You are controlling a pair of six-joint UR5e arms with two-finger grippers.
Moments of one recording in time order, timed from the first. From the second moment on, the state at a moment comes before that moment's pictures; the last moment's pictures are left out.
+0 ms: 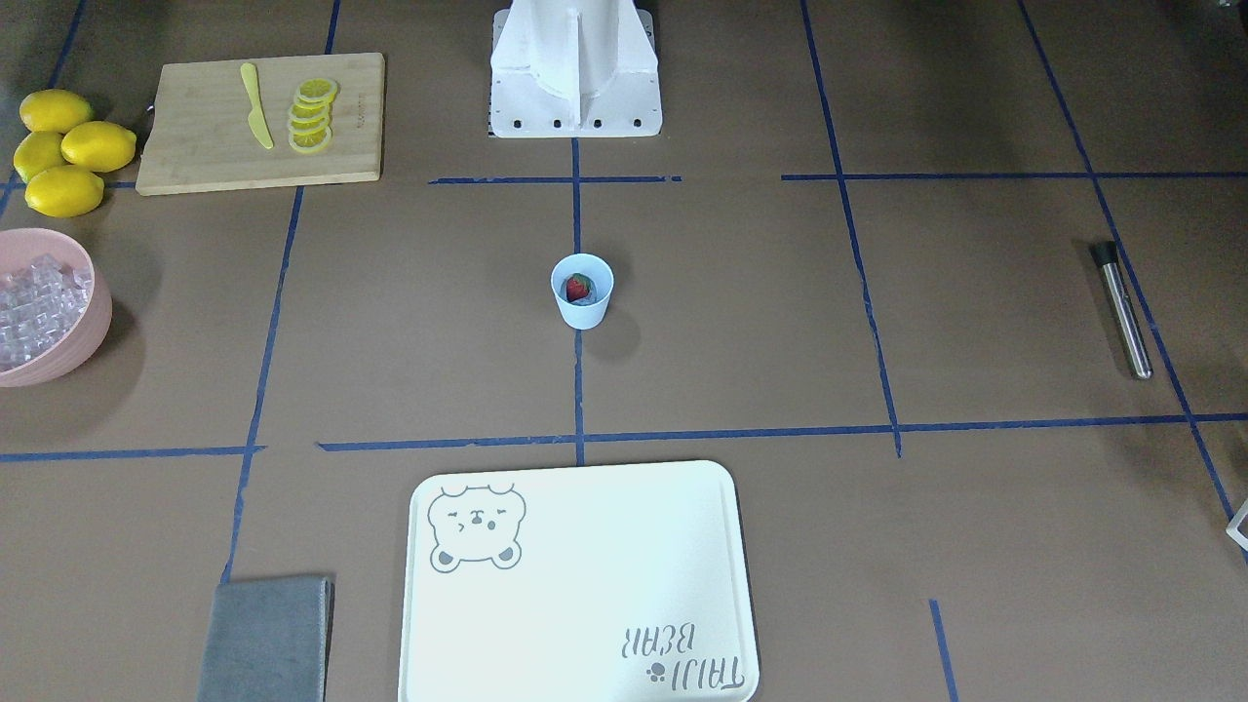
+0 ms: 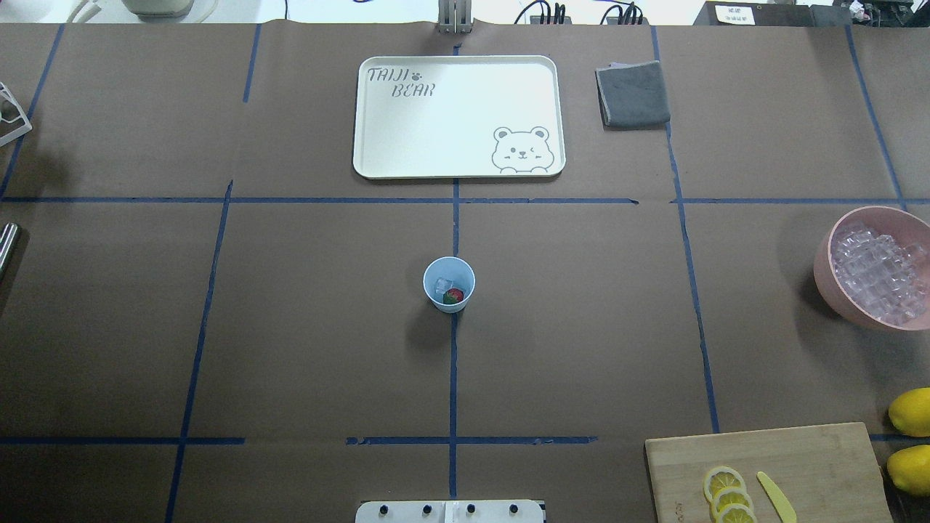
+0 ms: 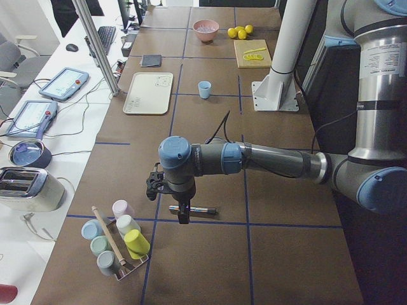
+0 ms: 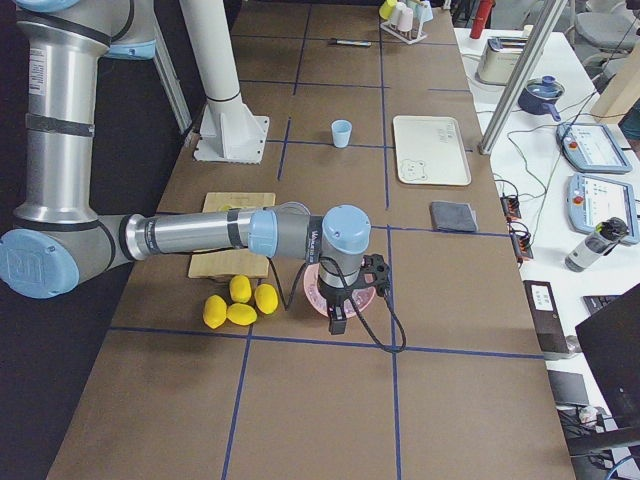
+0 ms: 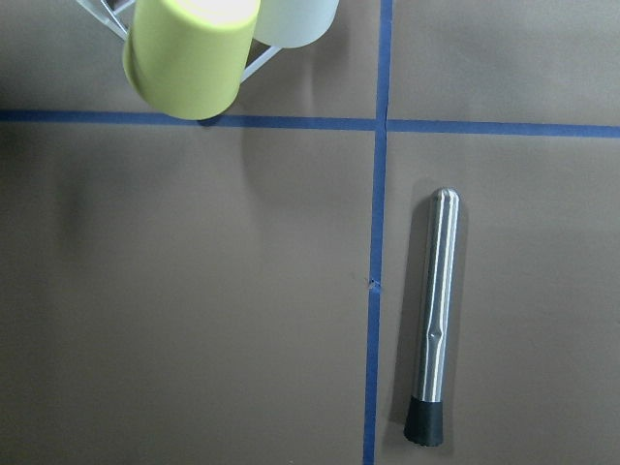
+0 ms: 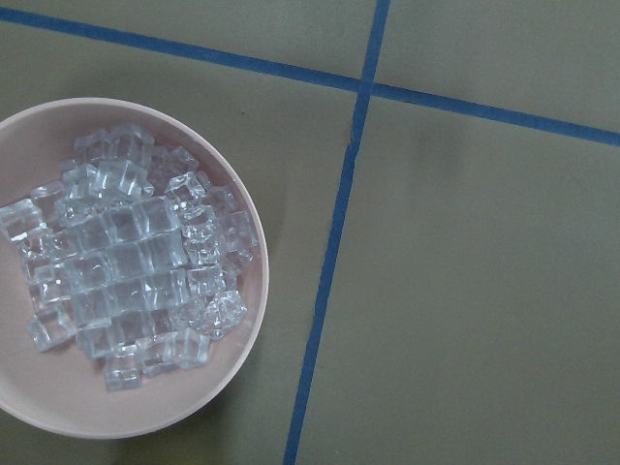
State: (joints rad) left arm -1.61 -1.51 -1.78 -1.36 -2.30 0.05; right arm 1.56 -1.71 1.85 -1.77 2.30 -0.21
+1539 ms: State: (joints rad) left arm -1.61 -1.49 -1.80 -1.36 -2.33 0.05; right arm 1.56 -1.72 1.87 -1.77 2.32 -0.21
